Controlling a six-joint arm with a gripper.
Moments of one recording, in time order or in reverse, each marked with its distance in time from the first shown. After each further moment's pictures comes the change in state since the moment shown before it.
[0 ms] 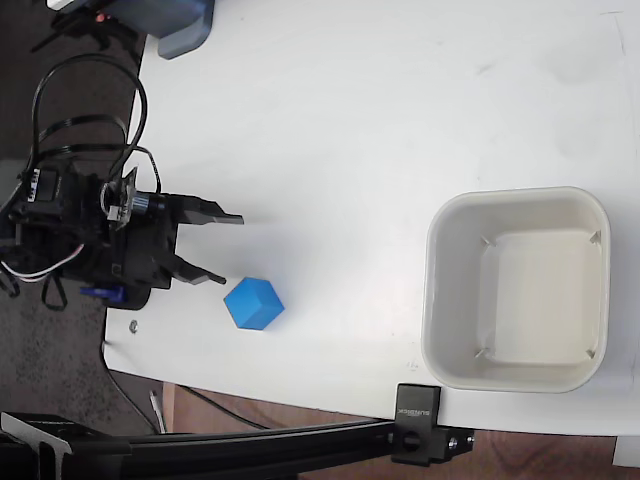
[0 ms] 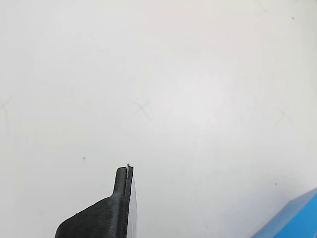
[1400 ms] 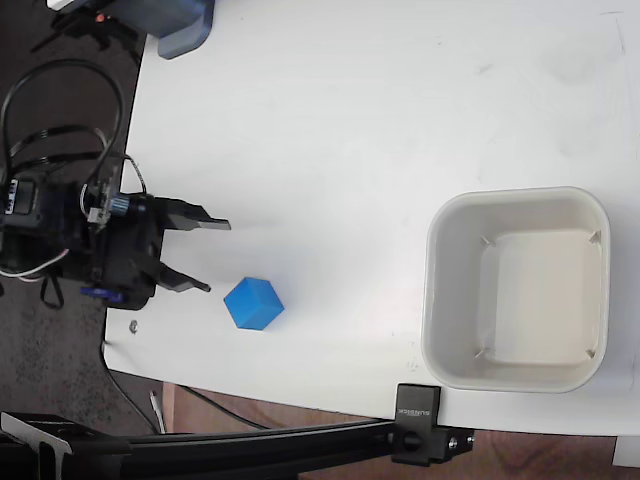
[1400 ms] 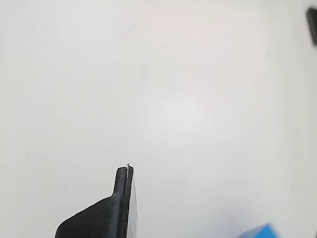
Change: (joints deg) arm 7.8 -3.1 -8.3 3.2 -5.4 -7.3
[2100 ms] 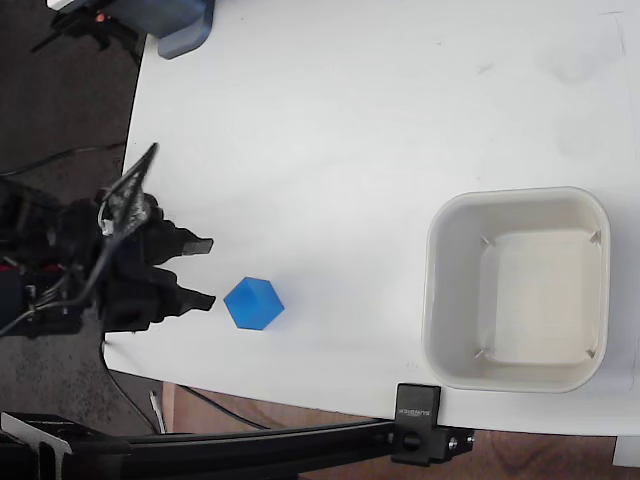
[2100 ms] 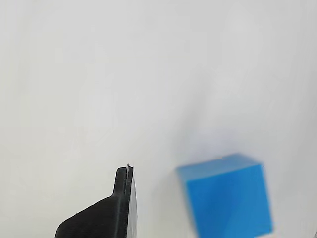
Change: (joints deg) arm 19.9 -43.9 -38.6 30.9 -17.8 -39.3
